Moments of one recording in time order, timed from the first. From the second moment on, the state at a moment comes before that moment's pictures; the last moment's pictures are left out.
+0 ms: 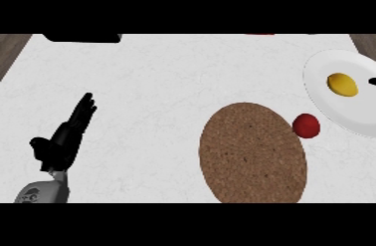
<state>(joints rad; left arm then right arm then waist) -0.09 0.20 0.08 -1.33 0.00 -0.09 -0.12 -0.88 -0.78 -0.55 -0.15 0.37 0.06 -0.57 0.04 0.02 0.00</state>
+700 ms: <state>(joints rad) -0.09 0.19 0.07 -1.35 0.00 -0.08 -0.12 -0.64 -0.97 -0.72 -0.11 0.19 0.43 -0.69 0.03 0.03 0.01</state>
